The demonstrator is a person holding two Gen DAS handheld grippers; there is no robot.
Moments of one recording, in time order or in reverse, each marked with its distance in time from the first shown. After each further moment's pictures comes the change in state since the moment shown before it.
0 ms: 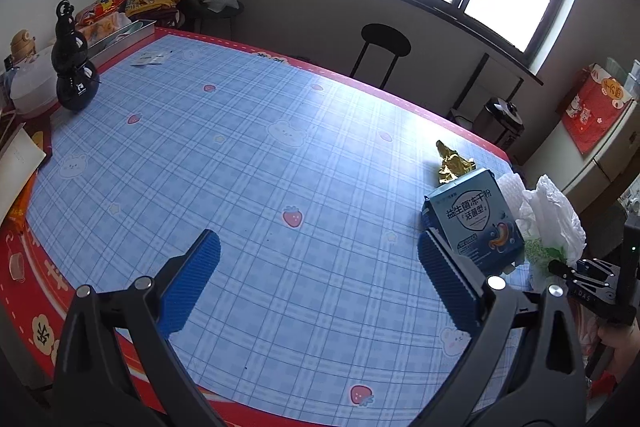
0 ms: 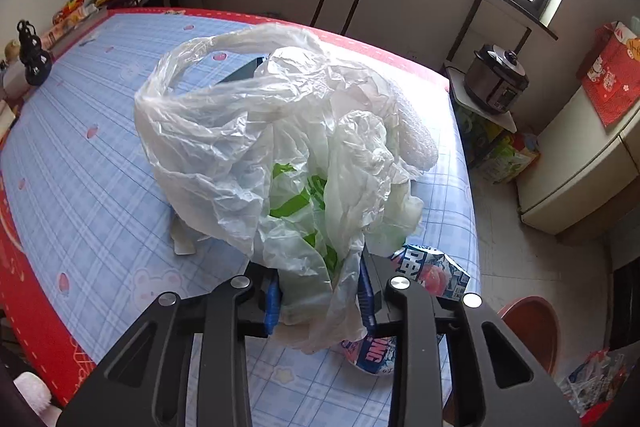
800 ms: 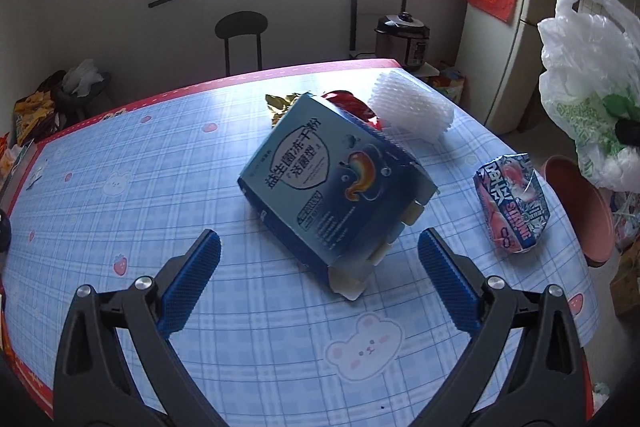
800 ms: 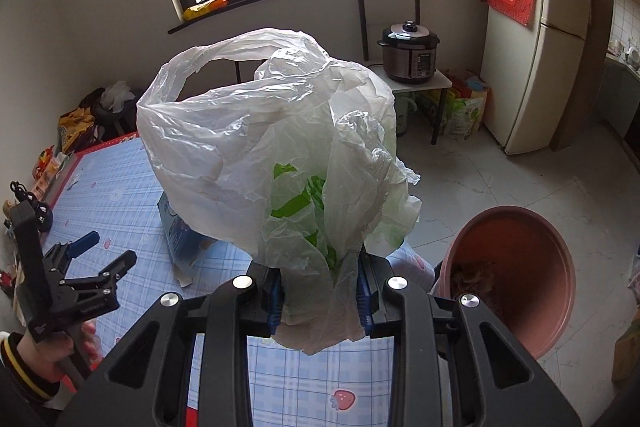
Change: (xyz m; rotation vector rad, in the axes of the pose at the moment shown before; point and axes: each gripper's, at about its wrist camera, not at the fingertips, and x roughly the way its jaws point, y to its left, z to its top) left arm 0.081 -0.217 -0.072 0.534 0.013 -0.116; right arm -0.093 -0.114 -0.067 0.436 -0.163 -0.036
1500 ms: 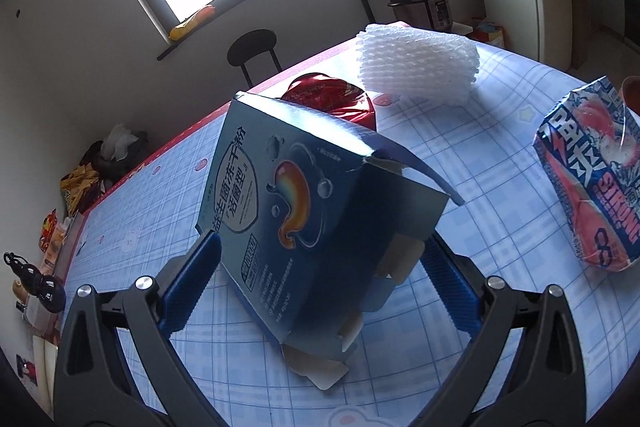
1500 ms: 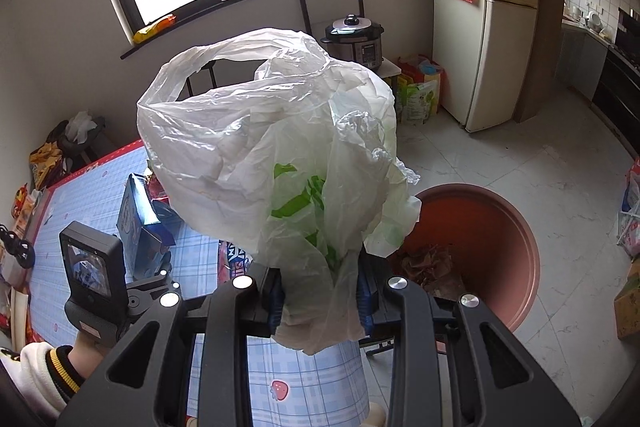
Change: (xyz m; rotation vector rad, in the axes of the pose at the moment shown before) left arm 0.103 -0.072 0.004 0.226 -0.008 0.320; right arm -0.011 -0.058 -0.011 0.119 -0.008 -0.092
